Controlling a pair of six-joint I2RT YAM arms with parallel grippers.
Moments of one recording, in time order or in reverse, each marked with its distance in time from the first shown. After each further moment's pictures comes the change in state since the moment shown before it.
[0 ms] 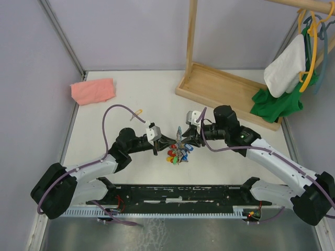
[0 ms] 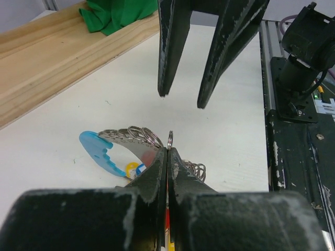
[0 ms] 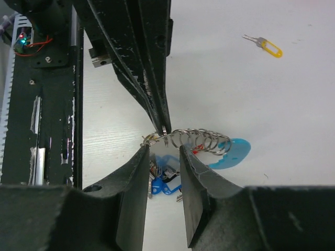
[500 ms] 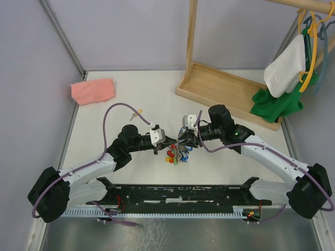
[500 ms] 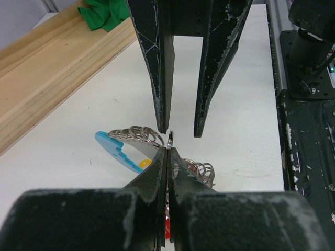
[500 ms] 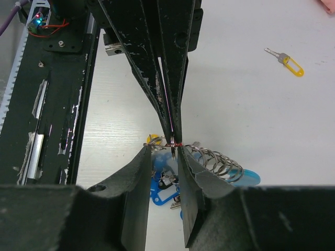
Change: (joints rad) left arm -0.034 -0.055 0.095 -0.249 -0.017 0.197; right arm 0.001 0.092 0.000 0.023 -0.136 -0.145
